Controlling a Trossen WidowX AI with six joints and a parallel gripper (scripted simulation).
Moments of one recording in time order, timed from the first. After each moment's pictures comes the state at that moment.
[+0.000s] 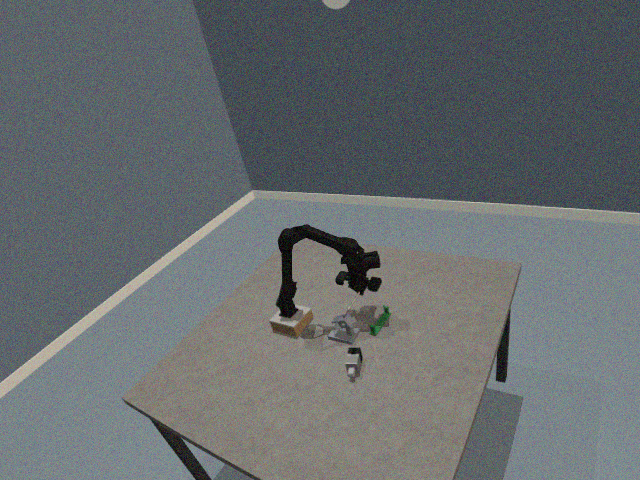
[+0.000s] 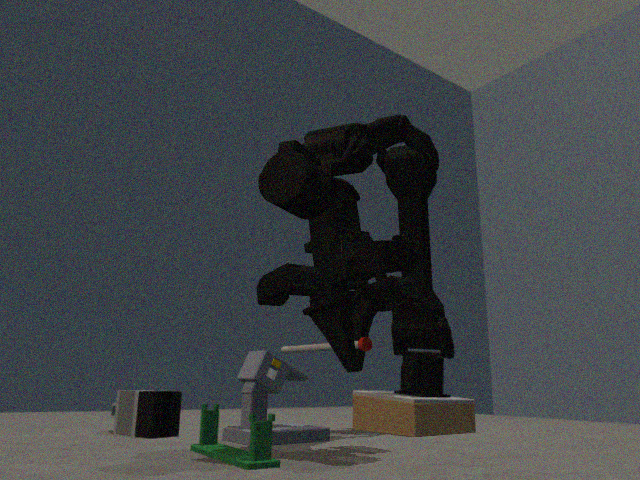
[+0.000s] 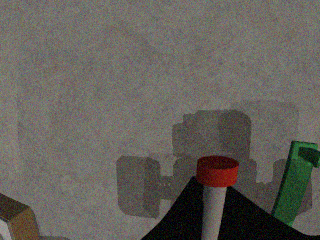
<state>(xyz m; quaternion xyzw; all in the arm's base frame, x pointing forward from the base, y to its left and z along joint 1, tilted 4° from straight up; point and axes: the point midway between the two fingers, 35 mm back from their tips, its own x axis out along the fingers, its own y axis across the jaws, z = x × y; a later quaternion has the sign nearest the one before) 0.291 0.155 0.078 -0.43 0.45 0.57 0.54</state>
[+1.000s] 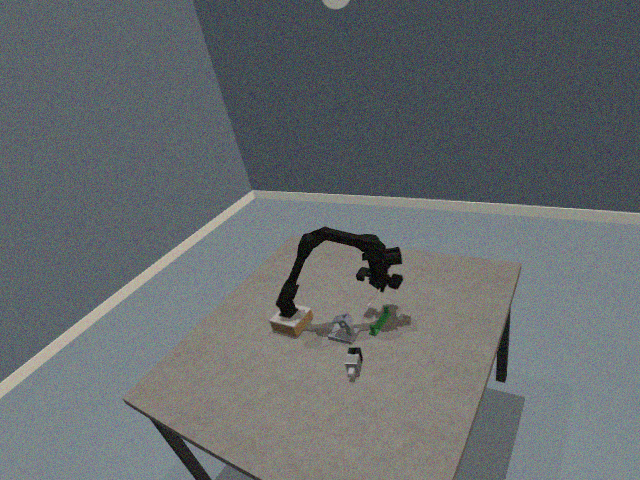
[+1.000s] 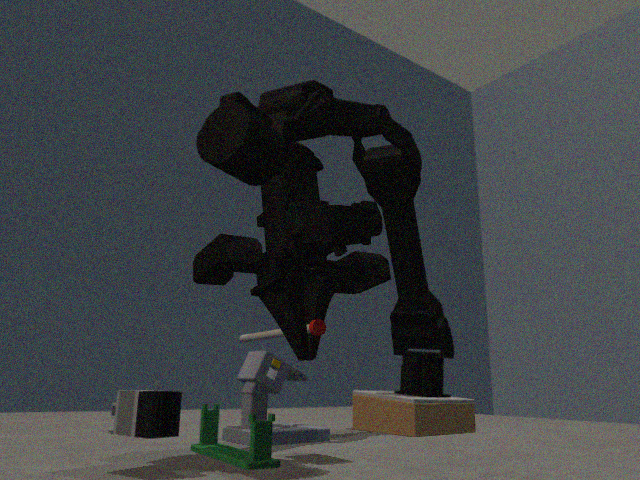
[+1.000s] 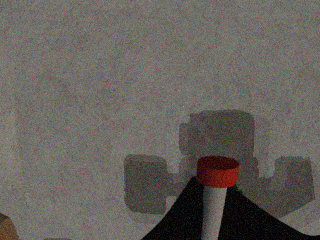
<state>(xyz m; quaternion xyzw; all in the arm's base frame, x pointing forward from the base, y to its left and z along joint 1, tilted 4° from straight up) 0.373 0.185 0.091 -0.42 0.46 0.55 0.56</state>
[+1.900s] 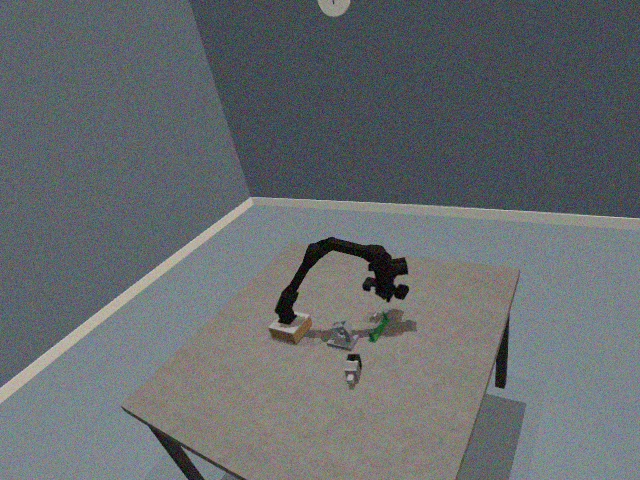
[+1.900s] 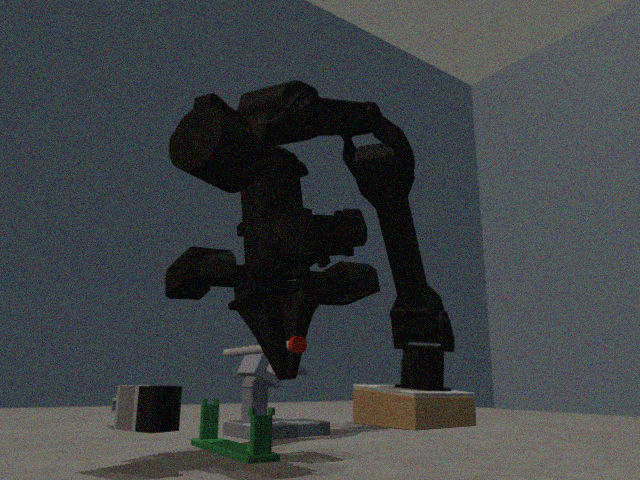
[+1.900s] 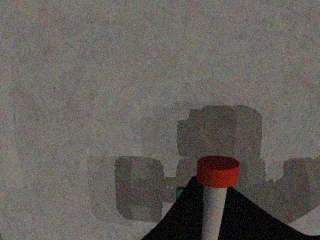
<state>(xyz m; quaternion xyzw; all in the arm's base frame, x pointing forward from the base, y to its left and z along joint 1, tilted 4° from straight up) 0.399 0.195 0.071 -0.42 0.46 0.54 0.56</state>
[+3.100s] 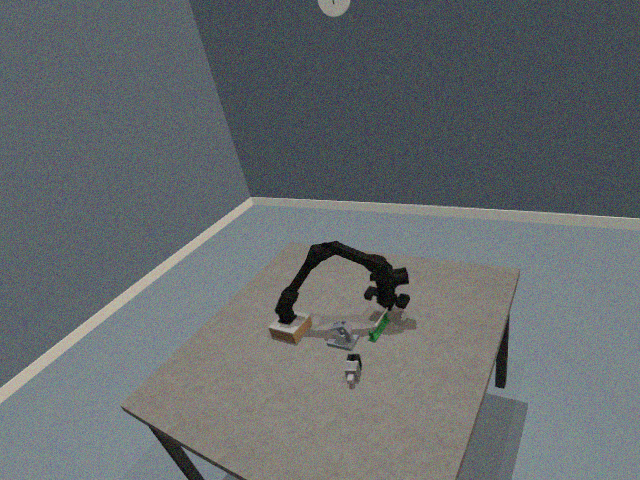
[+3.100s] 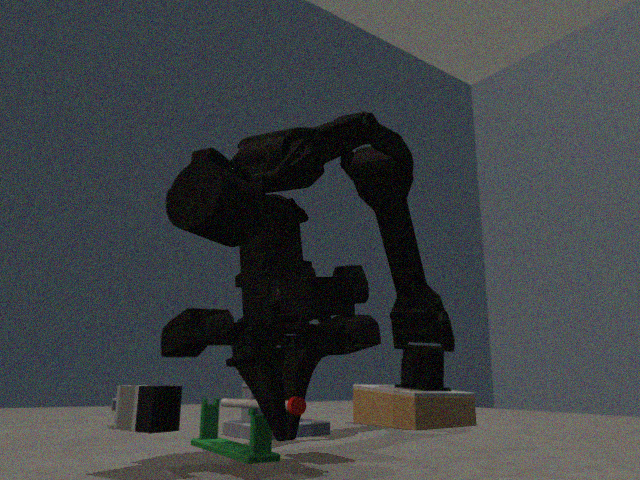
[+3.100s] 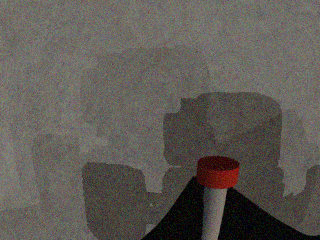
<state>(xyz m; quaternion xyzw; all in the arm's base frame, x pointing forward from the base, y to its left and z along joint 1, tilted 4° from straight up) 0.399 0.199 0.023 -0.42 0.46 0.54 0.57</state>
